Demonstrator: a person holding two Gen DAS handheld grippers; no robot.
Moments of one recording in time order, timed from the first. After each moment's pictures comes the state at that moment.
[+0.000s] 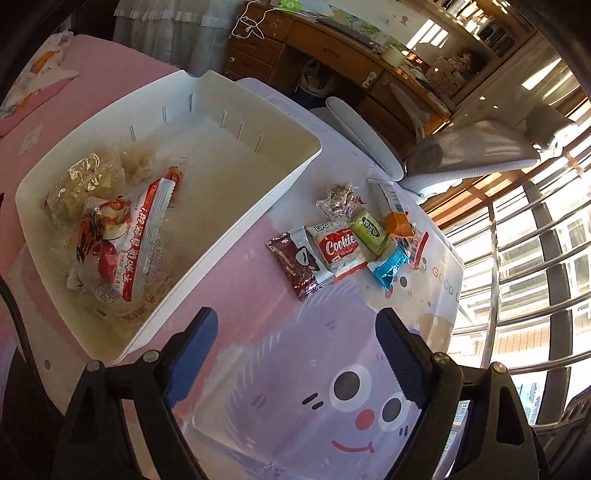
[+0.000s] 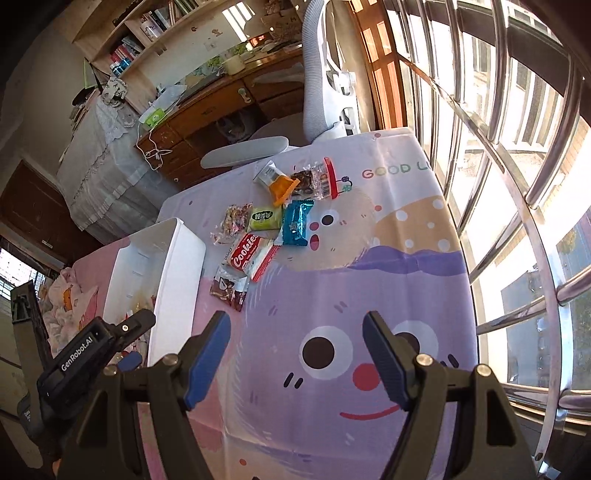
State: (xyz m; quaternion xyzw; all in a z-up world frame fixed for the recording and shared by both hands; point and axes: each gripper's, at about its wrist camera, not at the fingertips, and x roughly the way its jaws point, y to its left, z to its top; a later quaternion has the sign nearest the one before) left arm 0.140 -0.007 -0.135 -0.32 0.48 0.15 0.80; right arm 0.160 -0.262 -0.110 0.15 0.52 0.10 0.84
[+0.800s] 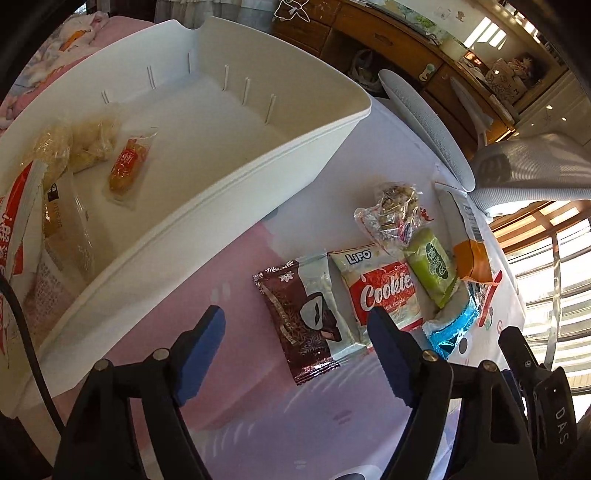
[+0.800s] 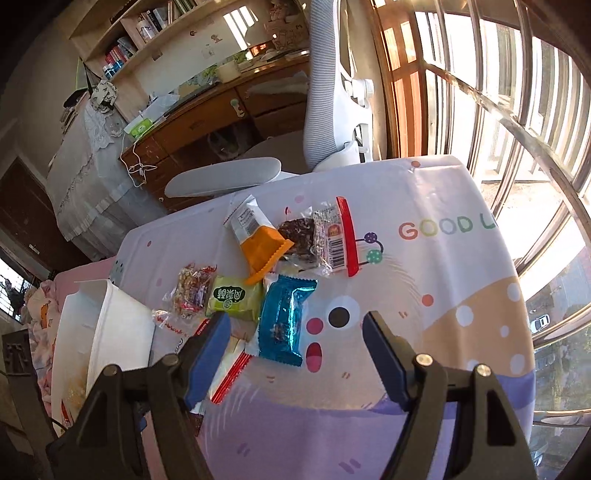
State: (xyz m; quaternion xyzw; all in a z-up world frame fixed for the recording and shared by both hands) left arm 0.233 -0.012 -0.234 -0.32 0.50 0.24 0.77; right arm 0.297 -0.226 -0.201 0.12 0.48 0.09 0.86
